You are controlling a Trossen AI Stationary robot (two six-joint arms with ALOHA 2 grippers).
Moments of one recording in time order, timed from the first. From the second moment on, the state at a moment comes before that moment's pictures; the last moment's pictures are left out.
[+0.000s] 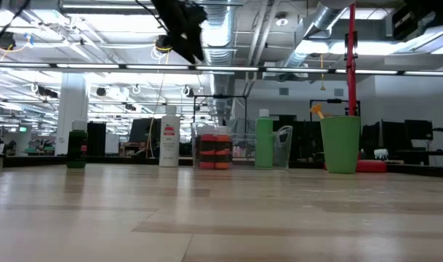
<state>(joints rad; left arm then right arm) 0.50 1.65 1.72 -0.86 -0.21 0.03 0.40 0.03 0.38 -0.20 0.29 0.08</state>
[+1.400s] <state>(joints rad) 0.74 1.51 1.17 -0.59 0.03 0.14 0.40 0.03 0.38 -0.20 0.29 0.08</state>
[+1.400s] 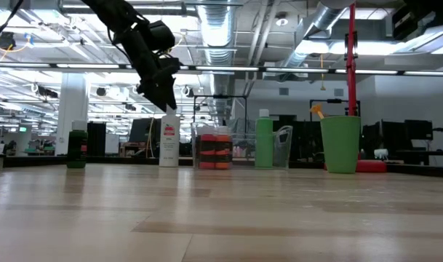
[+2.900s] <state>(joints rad) 0.73 1.45 1.13 -0.50 0.03 0.12 0.40 0.02 0.38 -0.20 0.29 0.08</state>
